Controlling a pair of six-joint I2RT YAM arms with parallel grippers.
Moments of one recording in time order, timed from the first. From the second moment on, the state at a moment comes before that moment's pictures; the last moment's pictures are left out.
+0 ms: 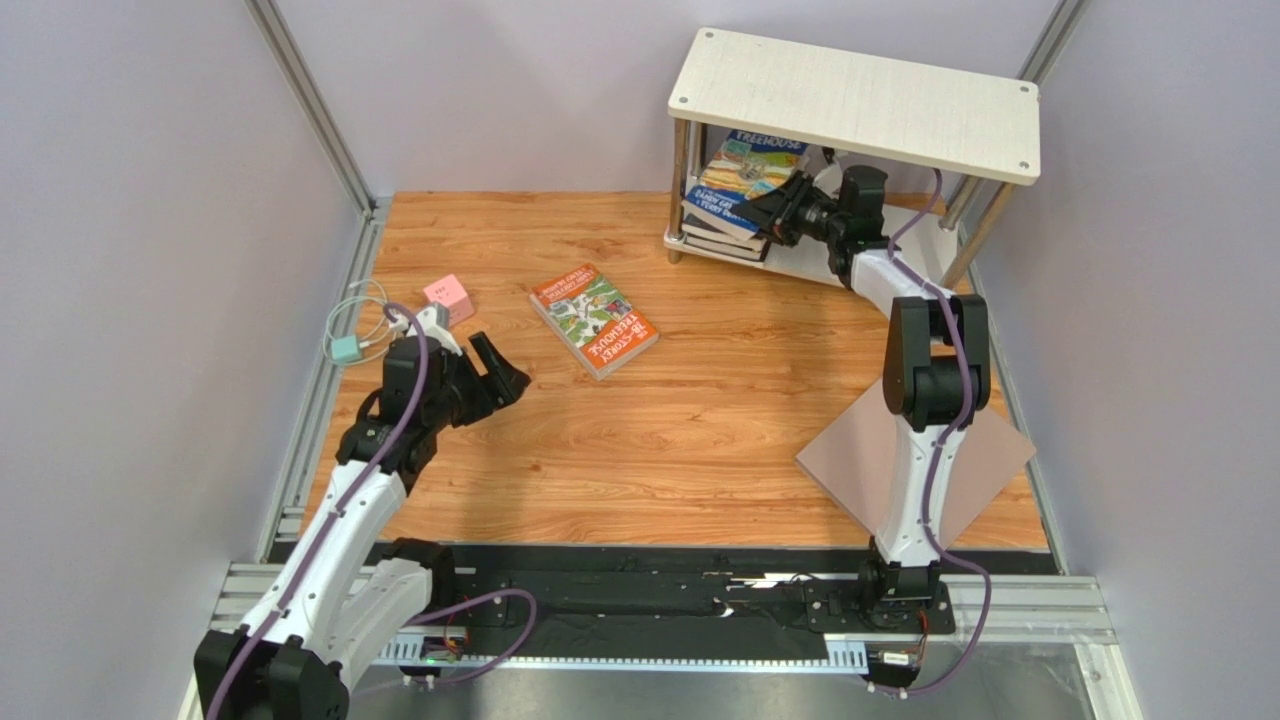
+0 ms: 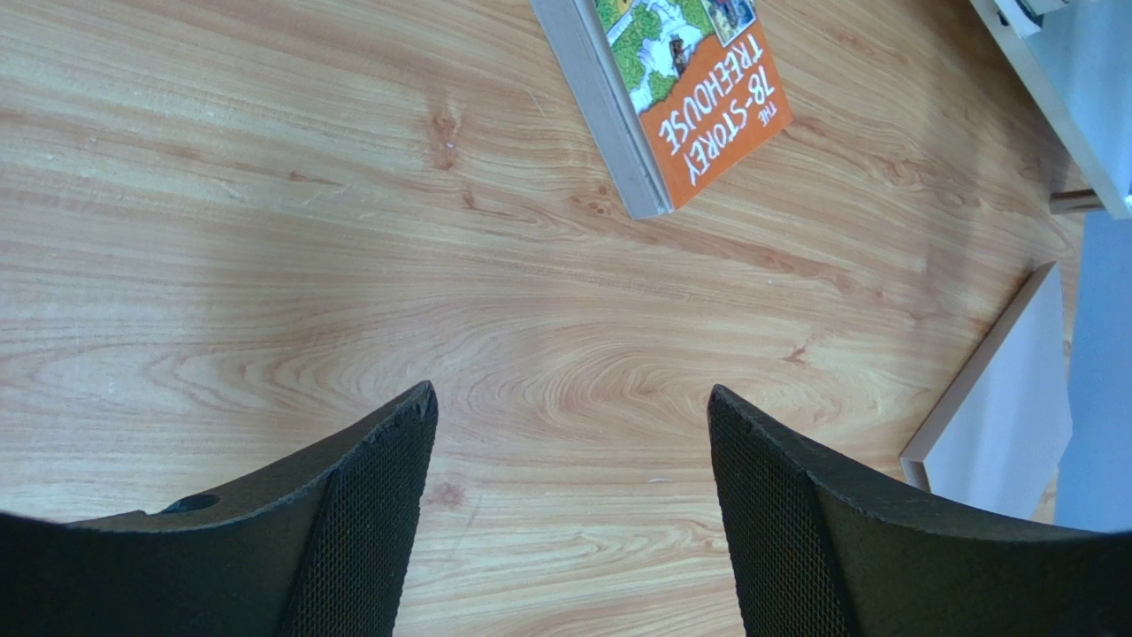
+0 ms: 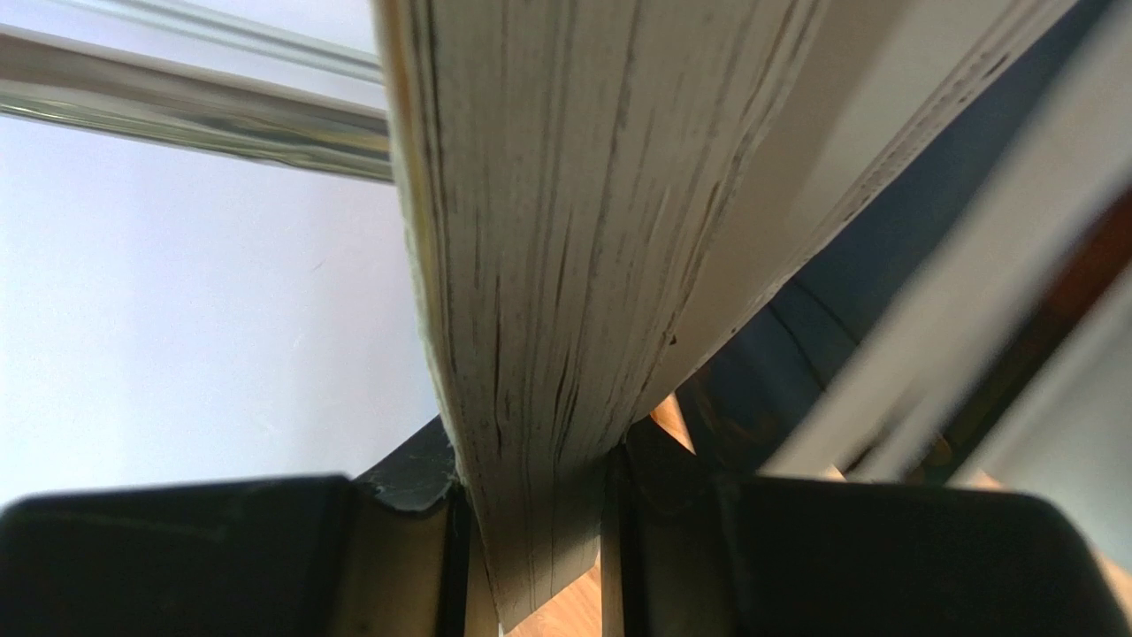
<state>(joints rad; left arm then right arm) -0.18 0.83 0.62 -0.38 0.13 -0.62 0.04 2.14 1.58 0.33 -0.78 0.96</state>
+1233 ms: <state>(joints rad) -0.18 0.84 0.58 -0.35 0.14 -0.62 0.01 2.28 1.86 0.00 -0.83 0.84</state>
